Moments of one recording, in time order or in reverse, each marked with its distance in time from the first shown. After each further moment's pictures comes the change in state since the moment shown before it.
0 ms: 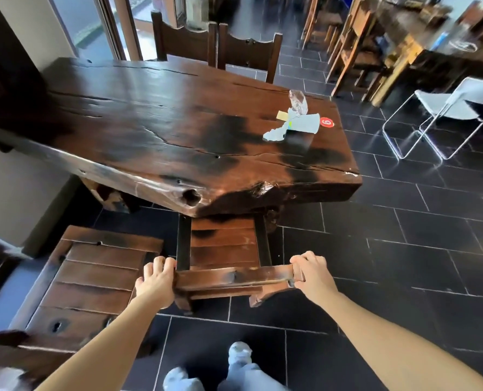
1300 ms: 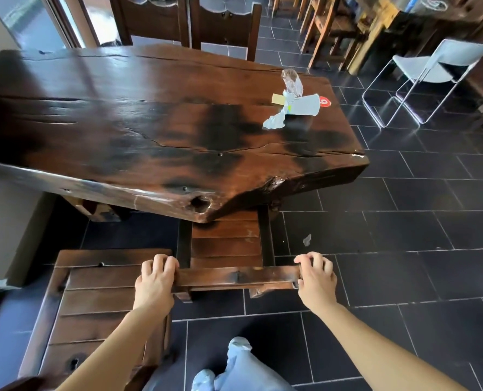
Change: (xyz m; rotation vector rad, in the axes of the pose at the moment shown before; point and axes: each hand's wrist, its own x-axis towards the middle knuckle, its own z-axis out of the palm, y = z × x) left_hand 0.070 -0.076 -0.042 0.068 0.154 0.254; right_hand 0.013 -0.097 0.047 -0.041 0.163 0.277
